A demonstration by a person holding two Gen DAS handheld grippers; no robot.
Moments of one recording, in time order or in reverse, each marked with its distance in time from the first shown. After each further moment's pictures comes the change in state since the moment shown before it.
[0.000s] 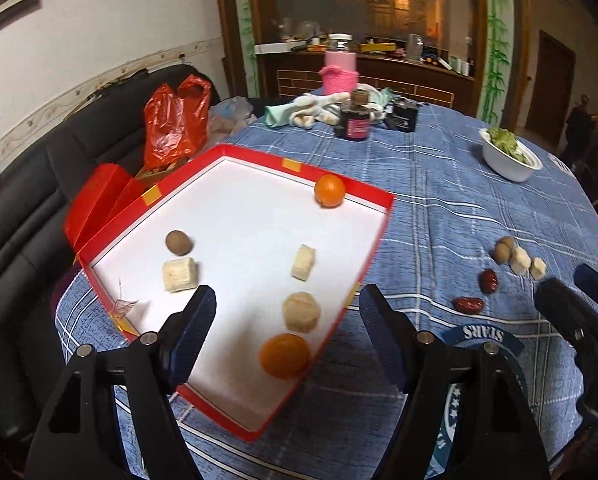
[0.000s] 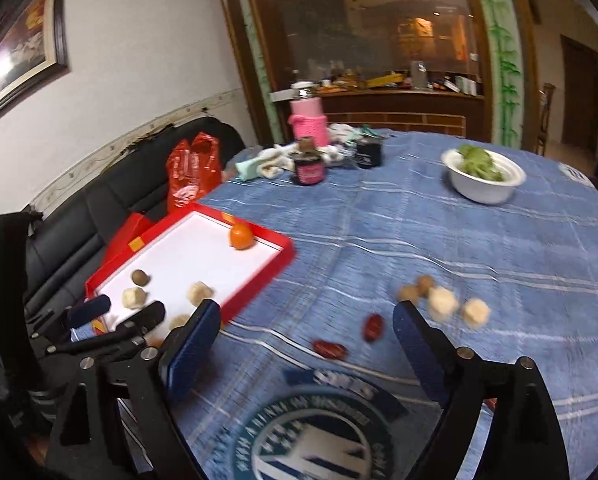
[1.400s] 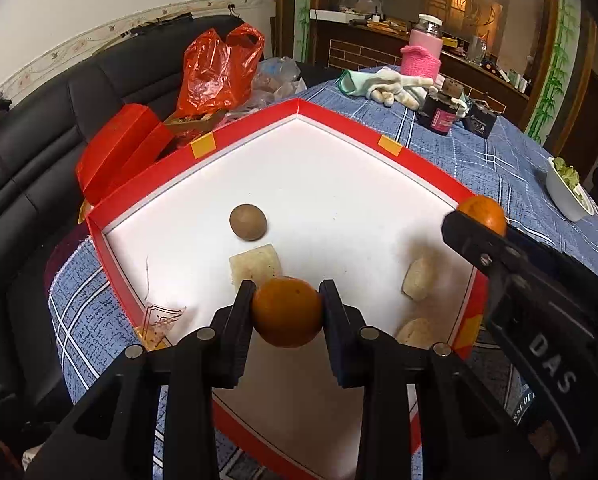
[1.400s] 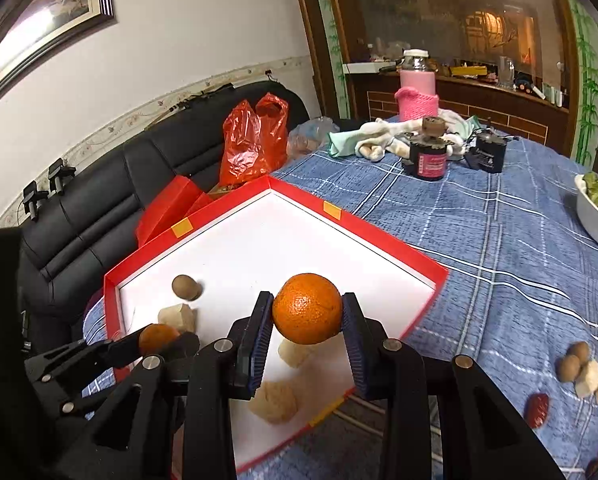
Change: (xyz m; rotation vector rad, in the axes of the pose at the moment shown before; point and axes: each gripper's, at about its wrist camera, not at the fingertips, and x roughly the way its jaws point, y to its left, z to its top) left arm 0.068 0.078 0.003 -0.196 0.129 0.044; right arm 0.127 0.122 0.030 -0.163 0.093 0.180
